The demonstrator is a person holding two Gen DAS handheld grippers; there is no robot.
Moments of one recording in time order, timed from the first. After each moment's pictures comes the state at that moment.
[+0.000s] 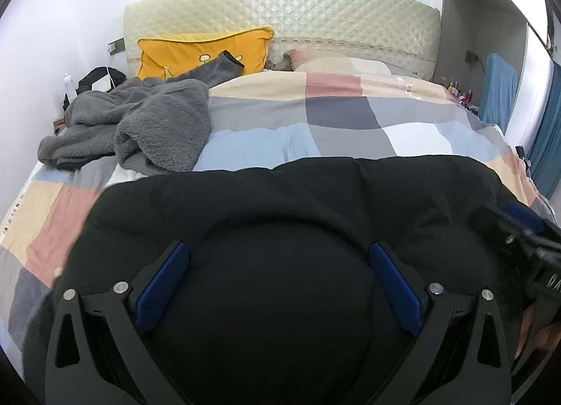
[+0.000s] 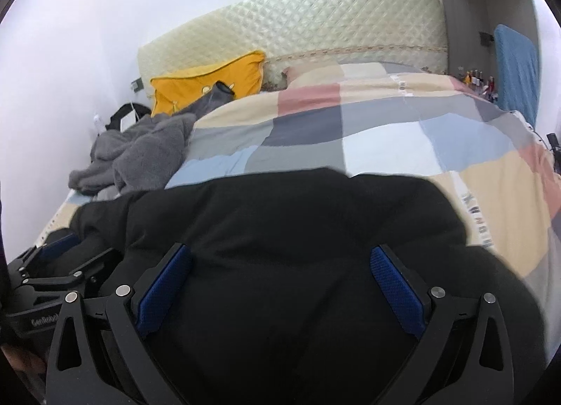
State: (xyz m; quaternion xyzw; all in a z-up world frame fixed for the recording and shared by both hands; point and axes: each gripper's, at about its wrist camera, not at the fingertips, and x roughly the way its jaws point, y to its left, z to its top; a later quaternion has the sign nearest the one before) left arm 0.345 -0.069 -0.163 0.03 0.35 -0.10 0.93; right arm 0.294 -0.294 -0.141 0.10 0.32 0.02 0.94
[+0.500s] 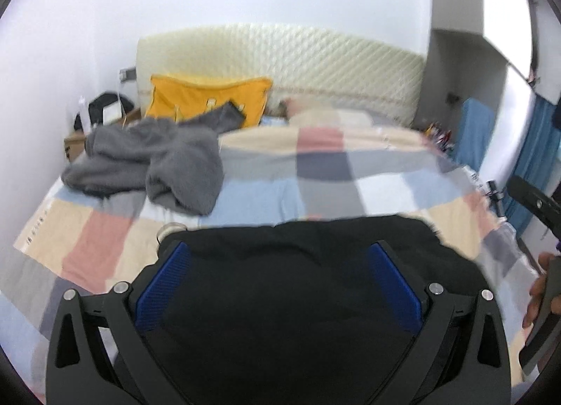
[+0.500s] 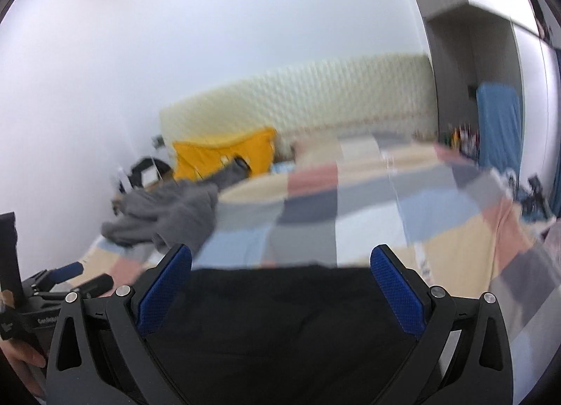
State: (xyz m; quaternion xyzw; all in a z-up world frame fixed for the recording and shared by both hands) left arm 0.246 -0.030 -0.025 0.00 0.28 -0.13 0.95; right arm 0.193 -0.304 0.018 0.10 0.20 0.03 0.98
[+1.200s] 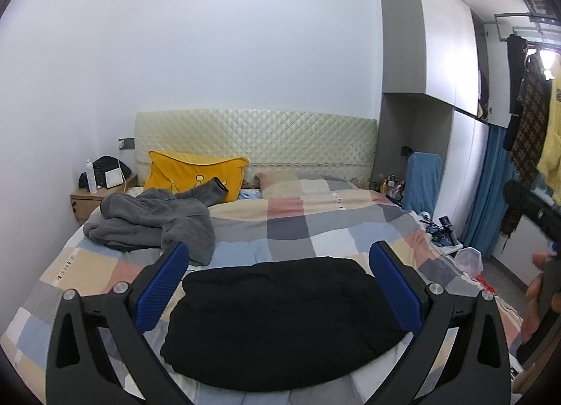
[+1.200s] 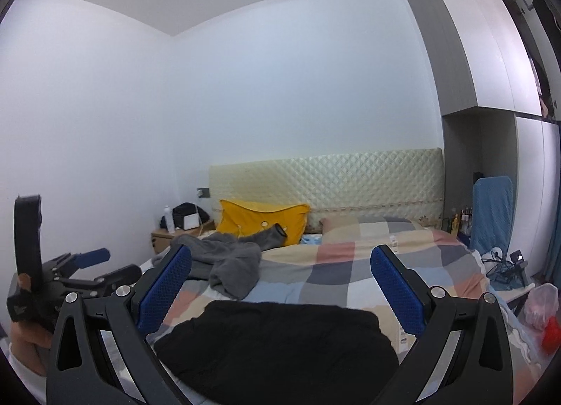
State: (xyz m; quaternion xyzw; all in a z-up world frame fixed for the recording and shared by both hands) left arm 0.053 0.010 0.111 -0.01 0.16 -0.17 0.97; right arm -0.016 -0.254 0.162 0.04 0.07 0.07 0.99
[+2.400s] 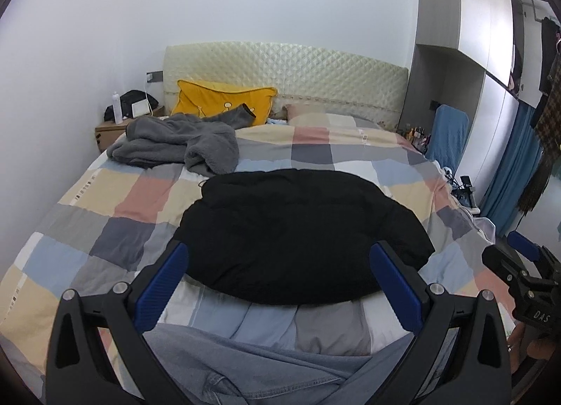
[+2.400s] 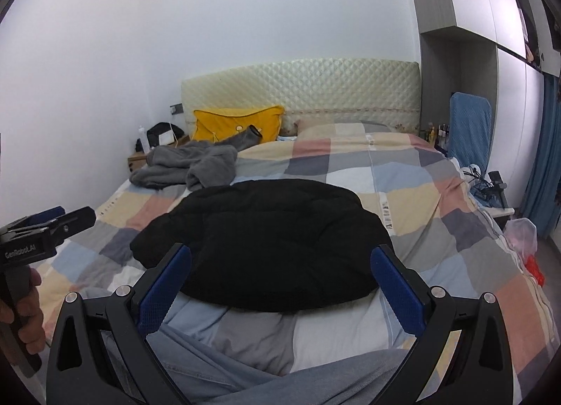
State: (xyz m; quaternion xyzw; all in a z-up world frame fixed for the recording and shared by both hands) left arm 0.009 0.003 0.017 -0.03 0.29 -0.11 0.95; right arm -0.050 -0.246 0.034 0.05 0.25 0.02 0.97
